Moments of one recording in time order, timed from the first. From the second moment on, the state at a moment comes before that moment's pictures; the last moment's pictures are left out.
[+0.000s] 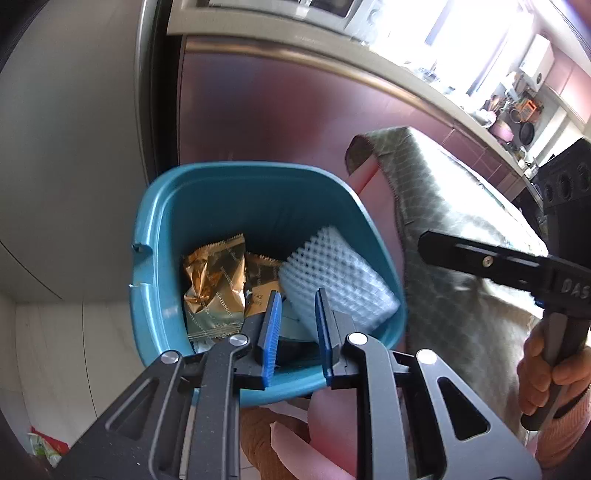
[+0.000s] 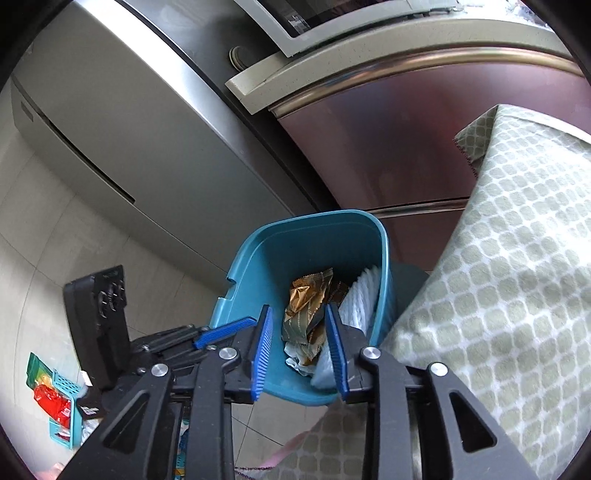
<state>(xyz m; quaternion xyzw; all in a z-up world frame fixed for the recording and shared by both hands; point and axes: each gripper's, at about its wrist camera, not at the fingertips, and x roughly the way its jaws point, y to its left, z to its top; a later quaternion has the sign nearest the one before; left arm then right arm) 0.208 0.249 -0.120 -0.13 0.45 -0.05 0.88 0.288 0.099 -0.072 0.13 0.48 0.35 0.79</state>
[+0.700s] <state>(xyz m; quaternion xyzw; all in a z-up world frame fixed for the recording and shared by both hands) 0.150 0.104 -0.034 -0.06 0.36 -0.22 0.91 0.179 -0.083 -0.019 0.16 0.37 0.27 0.87</state>
